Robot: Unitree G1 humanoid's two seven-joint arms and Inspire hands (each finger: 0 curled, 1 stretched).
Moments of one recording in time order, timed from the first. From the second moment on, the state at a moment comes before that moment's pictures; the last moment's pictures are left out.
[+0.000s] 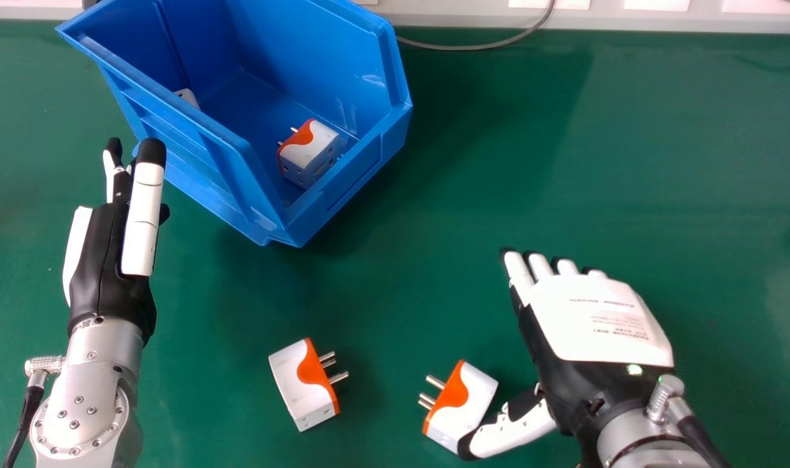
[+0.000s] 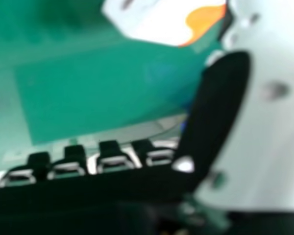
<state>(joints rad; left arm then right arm) -0.04 0.21 0.24 0.07 -0.08 0.06 -0.04 0.30 -0.13 0.56 -0.62 -1.62 0.49 0.62</state>
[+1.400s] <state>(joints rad) -0.04 0.21 0.24 0.07 -0.08 0.09 -0.04 0.28 -0.14 0.61 -0.36 -1.66 0.49 0.41</state>
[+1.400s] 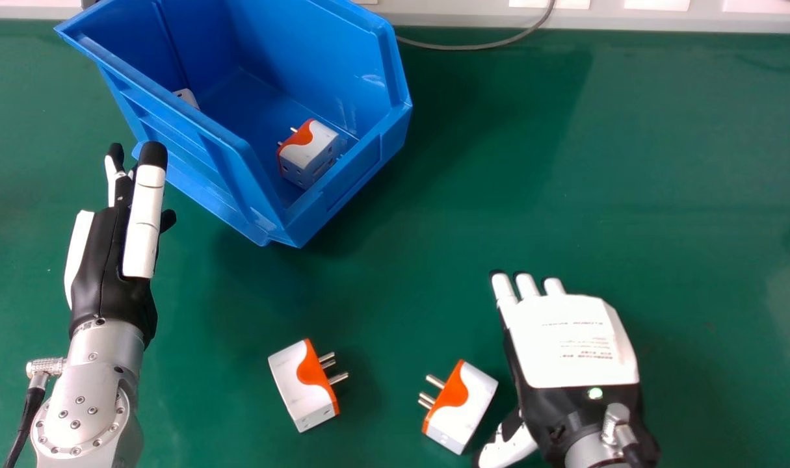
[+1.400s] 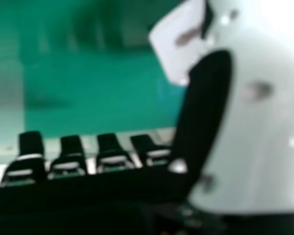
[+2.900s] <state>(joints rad) -0.04 0.21 0.24 0.07 -0.08 0.10 -0.04 0.24 -0.14 0.66 -0.28 -1.66 0.45 0.34</state>
